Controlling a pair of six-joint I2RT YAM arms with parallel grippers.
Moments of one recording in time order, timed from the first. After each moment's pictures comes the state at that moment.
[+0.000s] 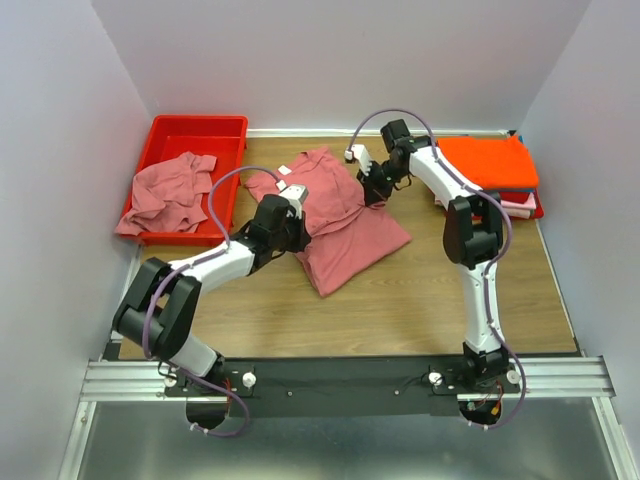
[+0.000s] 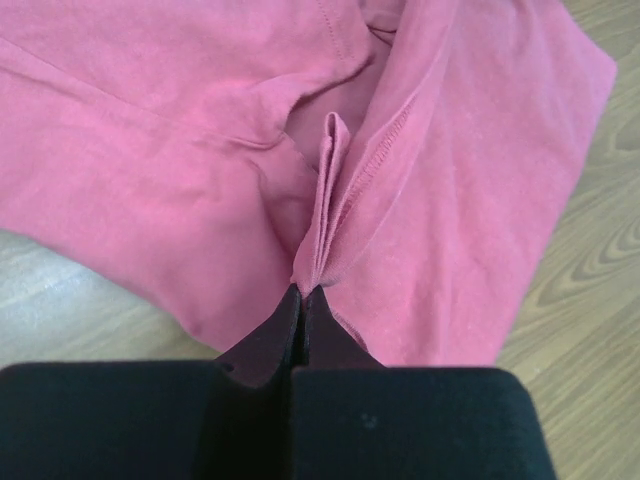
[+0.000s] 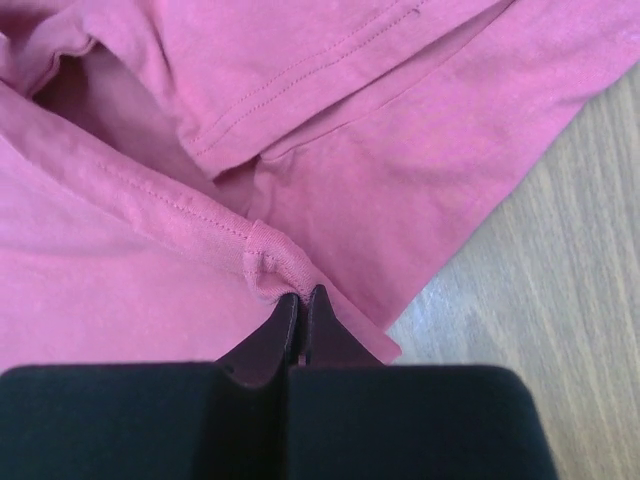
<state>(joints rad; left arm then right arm) -0.51 1.50 0.78 0.12 0.15 -0.31 0.32 2.33 2.06 -0.93 -0.58 -0.83</state>
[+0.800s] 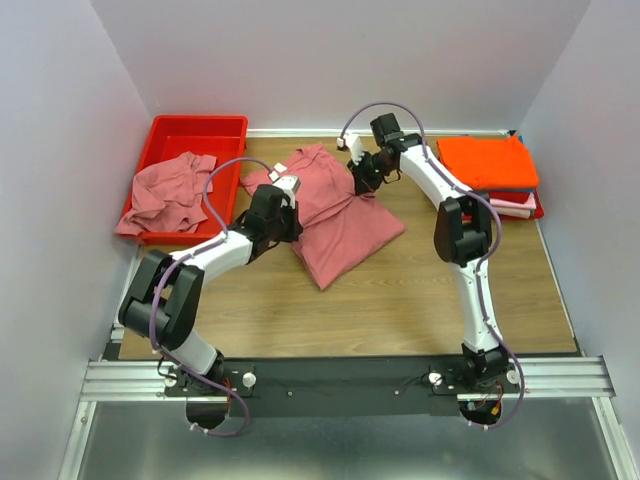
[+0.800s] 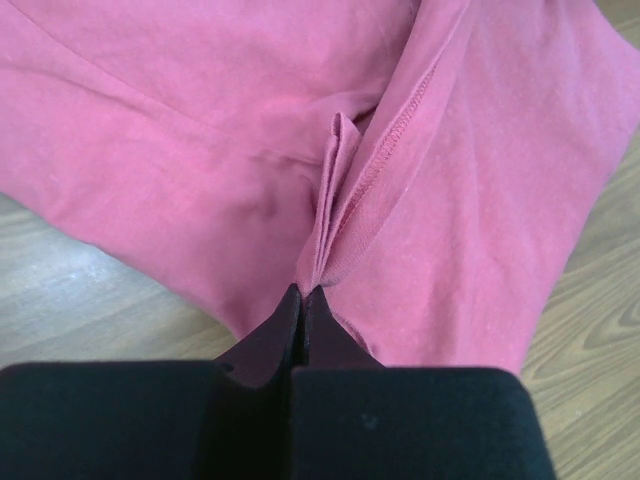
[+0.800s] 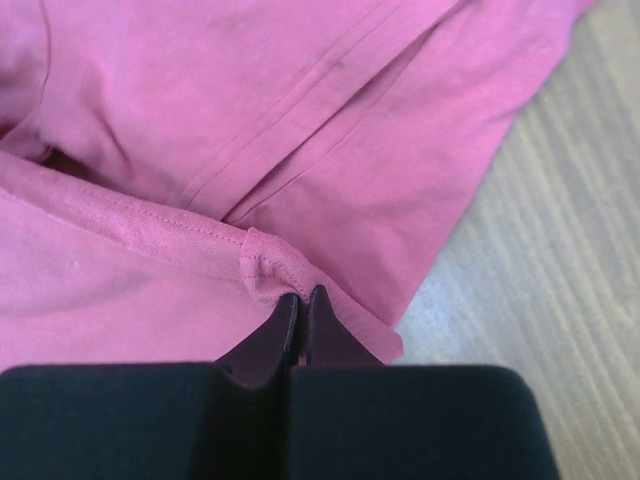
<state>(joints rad) -0.44 1.57 0.86 0.08 0.12 -0.28 0.36 2.41 2.19 -0.84 -0.50 -0.63</state>
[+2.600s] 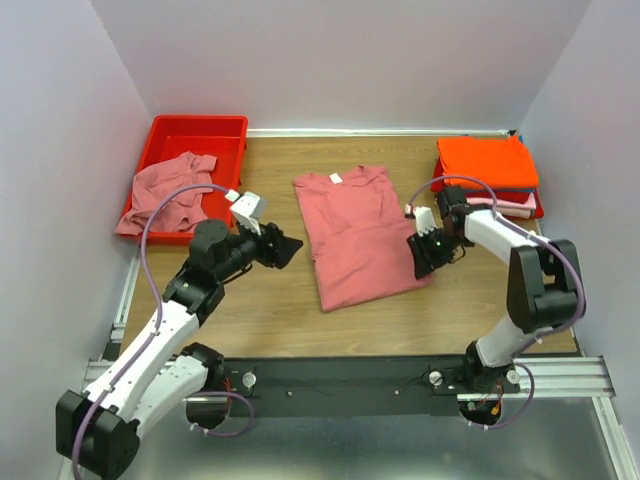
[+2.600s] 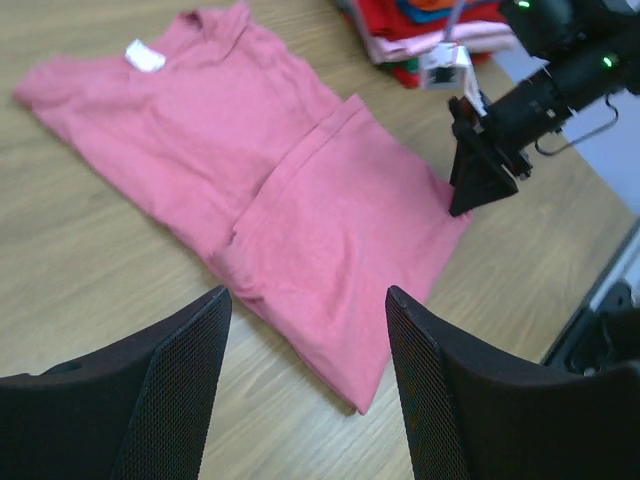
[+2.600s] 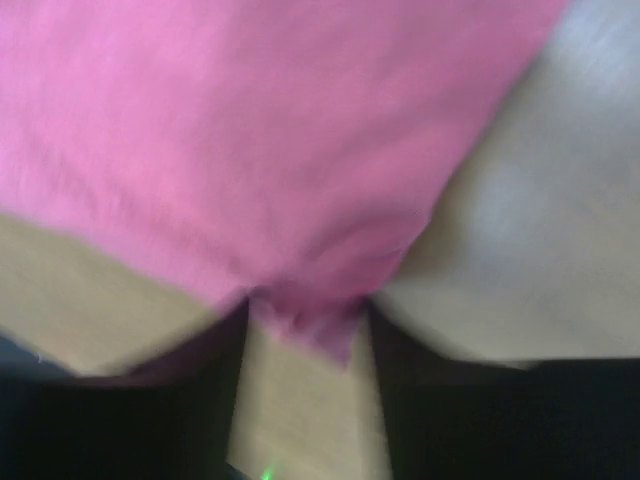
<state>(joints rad) -0.40 0.82 0.58 0.01 0.36 -0.33 0.16 1.68 1.00 -0.68 -0.36 -0.34</state>
